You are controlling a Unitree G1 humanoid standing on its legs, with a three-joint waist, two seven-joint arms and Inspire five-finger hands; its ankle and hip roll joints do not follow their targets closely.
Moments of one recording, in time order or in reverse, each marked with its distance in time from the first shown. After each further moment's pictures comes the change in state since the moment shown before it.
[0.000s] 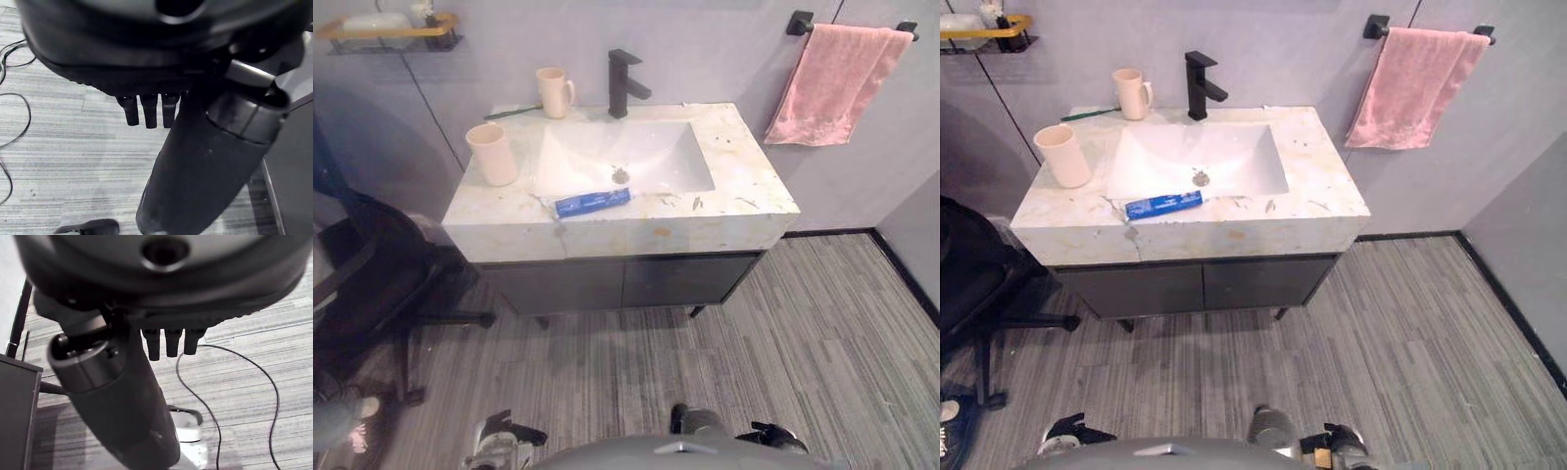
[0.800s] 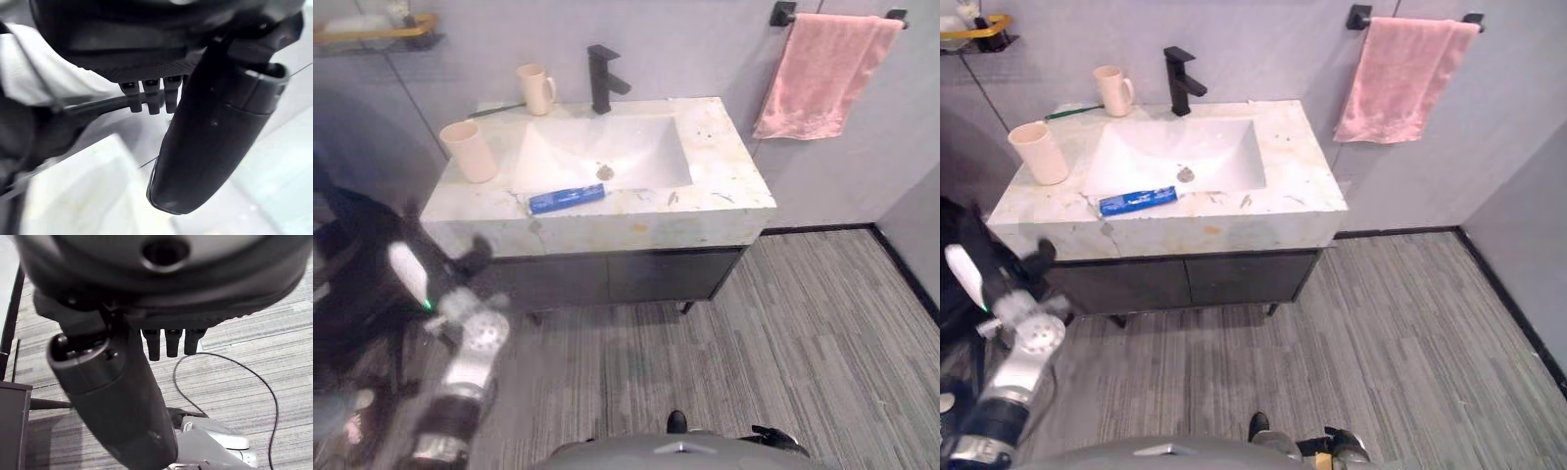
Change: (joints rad) left arm -0.029 0.244 0.145 -1.189 0.384 -0.037 0.630; right arm 0.054 -0.011 -0.010 -0.079 0.017 0.023 -0.012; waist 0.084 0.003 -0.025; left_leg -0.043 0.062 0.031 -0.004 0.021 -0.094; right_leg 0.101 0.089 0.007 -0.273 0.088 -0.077
